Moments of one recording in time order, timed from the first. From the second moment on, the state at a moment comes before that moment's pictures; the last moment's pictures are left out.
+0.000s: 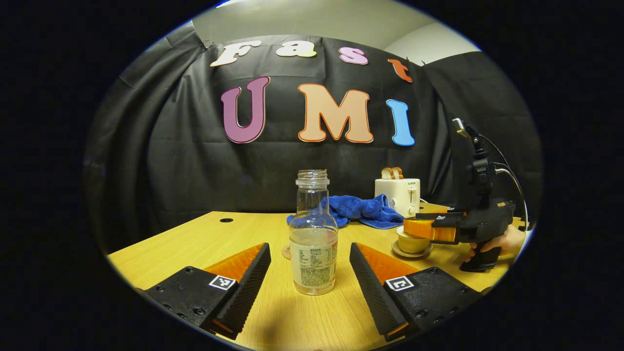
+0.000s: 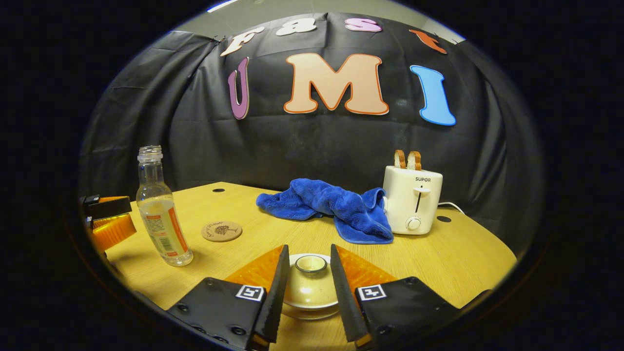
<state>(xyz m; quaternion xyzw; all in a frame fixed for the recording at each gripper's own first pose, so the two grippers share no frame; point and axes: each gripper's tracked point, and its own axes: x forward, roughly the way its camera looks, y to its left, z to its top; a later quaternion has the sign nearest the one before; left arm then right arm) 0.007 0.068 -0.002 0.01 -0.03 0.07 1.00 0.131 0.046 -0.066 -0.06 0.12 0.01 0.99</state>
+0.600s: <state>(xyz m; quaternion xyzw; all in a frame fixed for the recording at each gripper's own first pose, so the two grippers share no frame) 0.009 0.069 0.000 0.01 -0.03 0.07 1.00 0.130 0.045 -0.059 -0.06 0.10 0.01 0.99</state>
